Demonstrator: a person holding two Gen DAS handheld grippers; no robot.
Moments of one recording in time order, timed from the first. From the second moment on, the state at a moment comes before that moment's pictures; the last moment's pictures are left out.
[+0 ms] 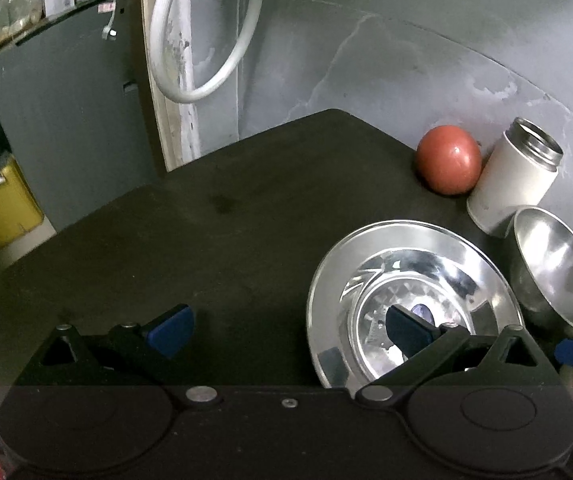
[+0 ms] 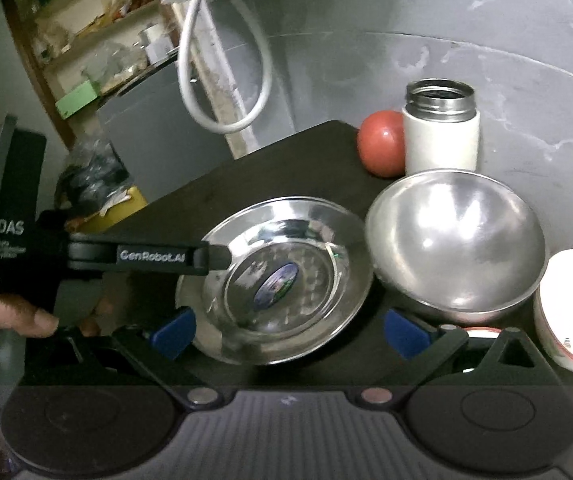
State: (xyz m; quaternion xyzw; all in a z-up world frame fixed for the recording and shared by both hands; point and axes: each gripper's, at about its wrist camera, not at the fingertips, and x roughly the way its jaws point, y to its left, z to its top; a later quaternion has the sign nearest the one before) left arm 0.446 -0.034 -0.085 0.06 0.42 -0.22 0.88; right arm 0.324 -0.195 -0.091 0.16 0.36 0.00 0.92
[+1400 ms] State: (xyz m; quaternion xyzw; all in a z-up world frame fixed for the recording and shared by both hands) left arm 0.415 -0.023 -0.086 0.05 0.42 -0.23 0.88; right arm 0.333 -0.186 -0.102 0.13 0.37 -0.04 0.92
